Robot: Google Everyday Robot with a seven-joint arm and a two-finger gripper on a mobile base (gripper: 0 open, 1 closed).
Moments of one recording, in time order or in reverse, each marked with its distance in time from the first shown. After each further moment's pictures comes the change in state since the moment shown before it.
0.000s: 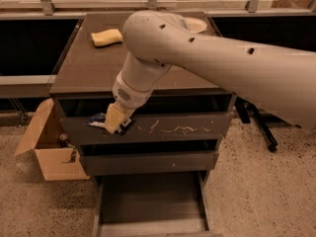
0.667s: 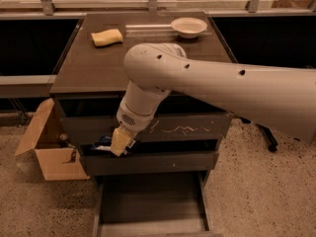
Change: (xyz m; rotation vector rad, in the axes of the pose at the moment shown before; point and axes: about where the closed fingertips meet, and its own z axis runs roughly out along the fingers) arm 0.046 0.014 0.047 -0.040 0.084 -0.051
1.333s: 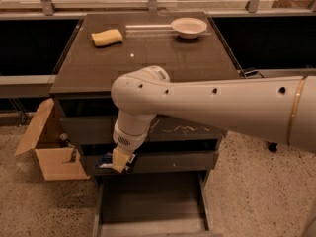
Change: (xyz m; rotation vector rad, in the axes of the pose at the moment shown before) arm 0.019 0.001 0.057 0.053 0.090 -0.079
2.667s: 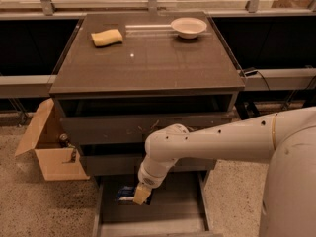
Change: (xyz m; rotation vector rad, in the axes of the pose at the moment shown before) arm 0.091 -0.008 0.157 -0.095 -0.038 -0.052
